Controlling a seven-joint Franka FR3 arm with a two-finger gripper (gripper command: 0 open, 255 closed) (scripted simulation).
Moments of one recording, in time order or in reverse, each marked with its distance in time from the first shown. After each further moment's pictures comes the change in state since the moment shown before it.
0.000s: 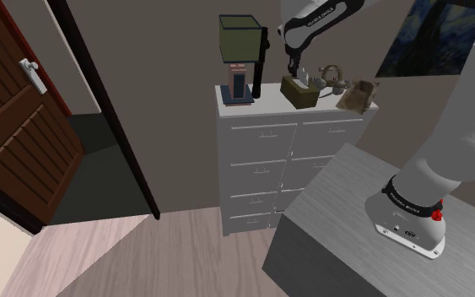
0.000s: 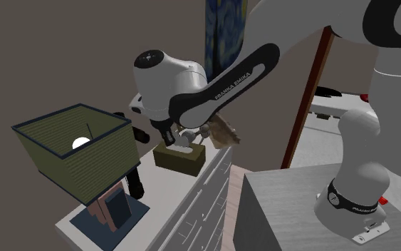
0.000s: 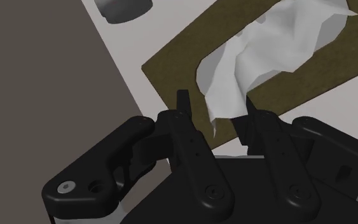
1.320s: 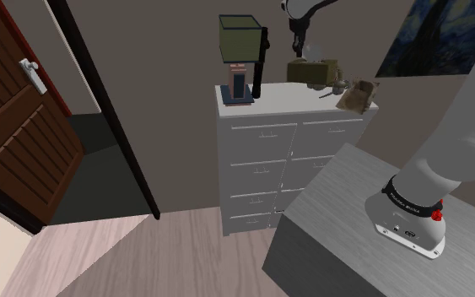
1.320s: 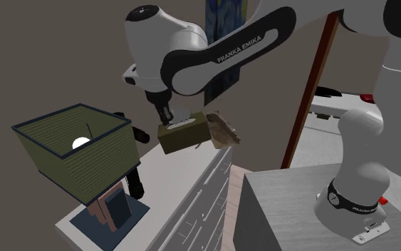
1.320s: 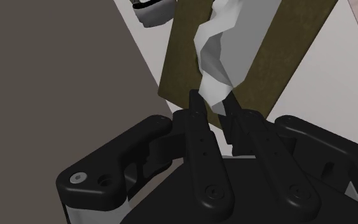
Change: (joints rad) arm 0.008 -0.086 0.008 0.107 0.031 -0.187 -0.077
